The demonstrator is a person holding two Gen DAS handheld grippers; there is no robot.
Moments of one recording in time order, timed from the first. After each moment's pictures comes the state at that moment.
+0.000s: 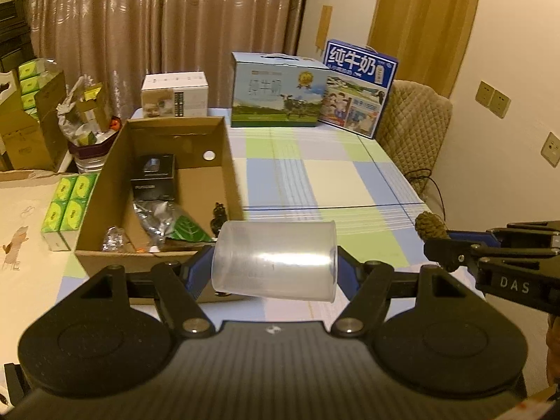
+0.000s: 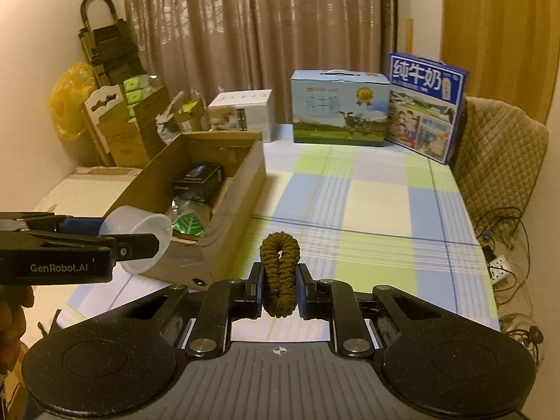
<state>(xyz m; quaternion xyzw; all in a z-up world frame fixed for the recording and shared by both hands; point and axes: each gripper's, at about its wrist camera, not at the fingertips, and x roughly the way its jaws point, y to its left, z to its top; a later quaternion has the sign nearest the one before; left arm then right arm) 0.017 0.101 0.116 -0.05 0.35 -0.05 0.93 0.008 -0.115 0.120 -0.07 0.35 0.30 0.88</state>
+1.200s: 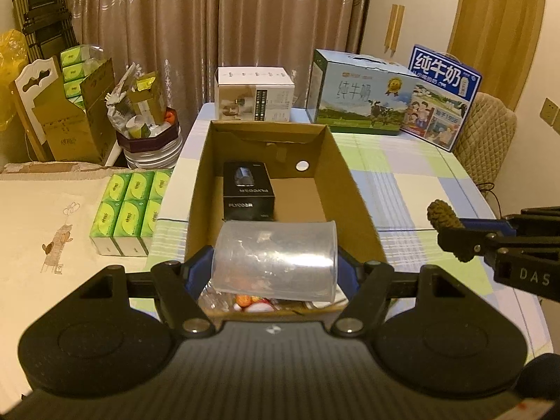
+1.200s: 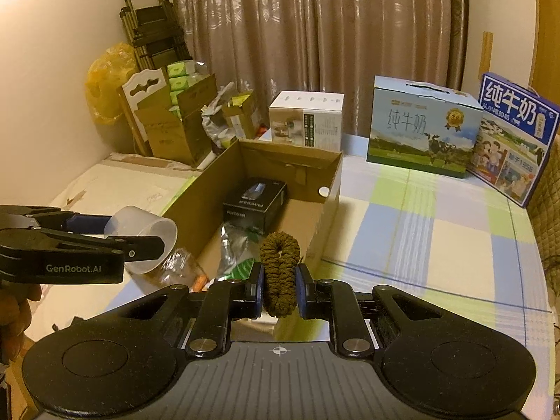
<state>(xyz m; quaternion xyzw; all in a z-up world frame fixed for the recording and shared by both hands) 0.090 0.224 0.103 -0.05 0.37 0.03 0.93 0.075 0.027 0.099 -0.09 0.35 0.37 0.85</state>
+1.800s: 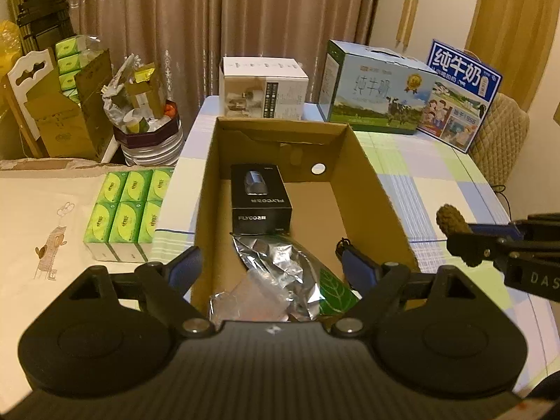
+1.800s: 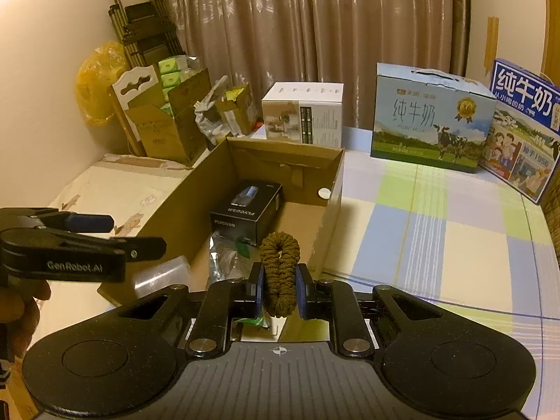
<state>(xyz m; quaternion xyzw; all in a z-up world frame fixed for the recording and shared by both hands) 0.141 0.251 0.080 -0.06 0.38 0.03 0.92 0.118 0.049 0.077 -0.09 0.37 0.37 0.85</state>
